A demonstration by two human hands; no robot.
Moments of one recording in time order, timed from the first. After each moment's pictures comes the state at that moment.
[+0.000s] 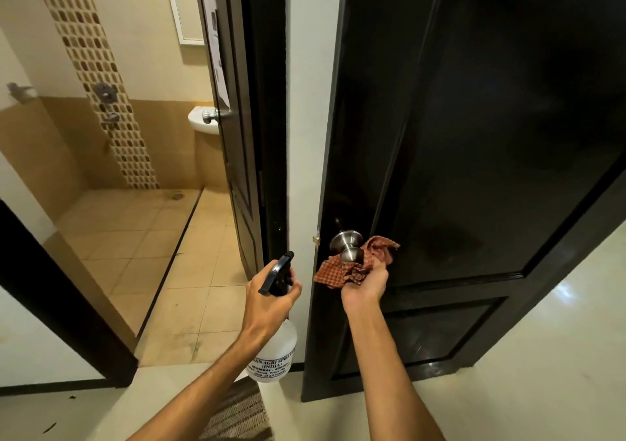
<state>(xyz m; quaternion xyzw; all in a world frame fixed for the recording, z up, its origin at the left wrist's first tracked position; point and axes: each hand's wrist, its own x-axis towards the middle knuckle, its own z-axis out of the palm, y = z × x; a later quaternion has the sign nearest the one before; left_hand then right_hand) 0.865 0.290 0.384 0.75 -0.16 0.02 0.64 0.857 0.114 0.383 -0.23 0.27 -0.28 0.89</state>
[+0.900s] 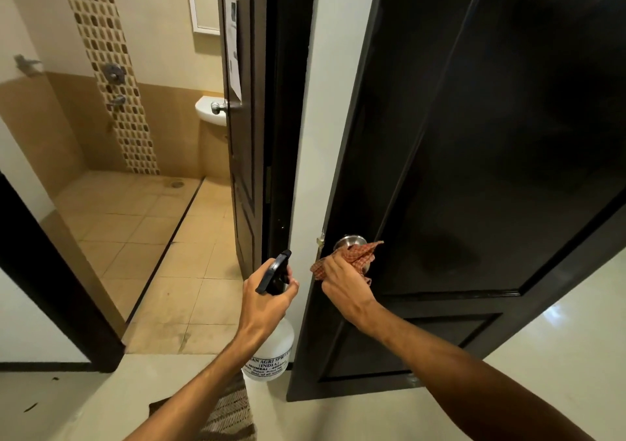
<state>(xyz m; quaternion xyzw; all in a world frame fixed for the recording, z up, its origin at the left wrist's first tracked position) 0.868 0.296 0.379 0.73 -0.14 0.03 0.67 0.867 0.102 0.369 0.87 0.14 0.05 0.47</state>
